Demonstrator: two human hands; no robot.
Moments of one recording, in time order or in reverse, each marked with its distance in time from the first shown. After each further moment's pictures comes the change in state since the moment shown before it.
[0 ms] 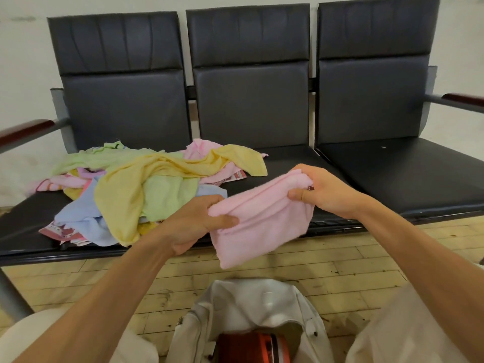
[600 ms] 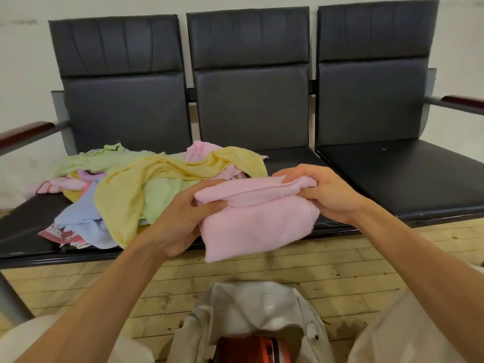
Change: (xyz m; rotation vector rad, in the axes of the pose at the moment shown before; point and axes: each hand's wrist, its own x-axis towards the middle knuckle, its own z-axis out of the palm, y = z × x) left_hand -0.005 0.002 -0.008 -0.382 0.055 0.177; right_hand 0.000 0.004 0.005 0.505 -0.023 -0.080
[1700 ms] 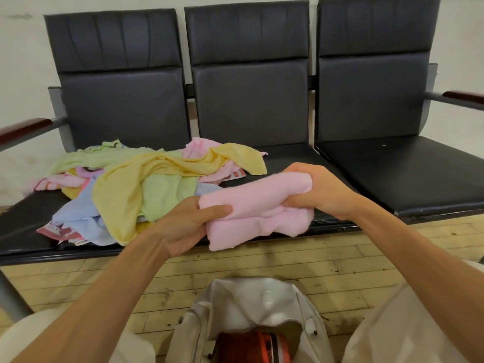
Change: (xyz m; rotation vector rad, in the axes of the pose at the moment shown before) left_hand 0.005 -0.010 0.004 -0.101 -0.022 -0.234; right_hand -0.002 -0.005 0.006 -0.426 0.042 -0.016
